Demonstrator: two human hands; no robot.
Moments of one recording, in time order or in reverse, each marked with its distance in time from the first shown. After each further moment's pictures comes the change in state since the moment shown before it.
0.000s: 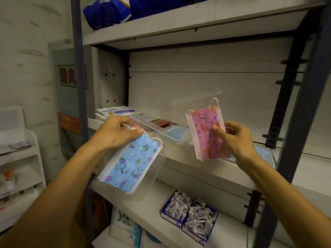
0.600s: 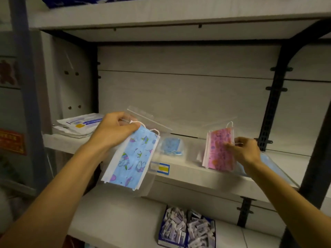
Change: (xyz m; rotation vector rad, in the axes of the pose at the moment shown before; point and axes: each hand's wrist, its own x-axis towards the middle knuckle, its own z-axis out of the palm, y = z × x) left_hand 0.143 -0.053 -0.001 -0.273 -0.070 0.087; right_hand 0.057 0.049 0.033 -0.391 0.307 0.253
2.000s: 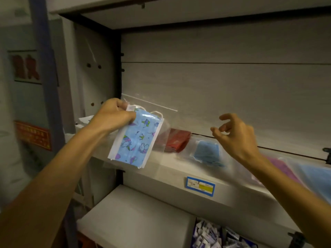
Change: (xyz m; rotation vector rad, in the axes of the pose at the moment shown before) left_hand 0.116 -0.062 -0.043 0.122 0.087 -0.094; right_hand 0.031 -0.065 0.146 -0.349 -0.043 -0.476
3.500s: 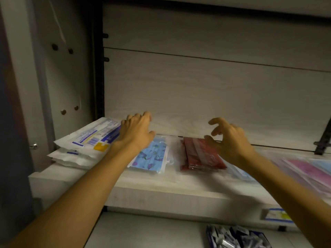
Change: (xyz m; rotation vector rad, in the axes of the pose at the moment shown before) left_hand 0.198 -0.125 0.051 0.558 -0.226 0.564; right_hand 0.051 -0.094 0.127 -0.361 -0.033 0.031
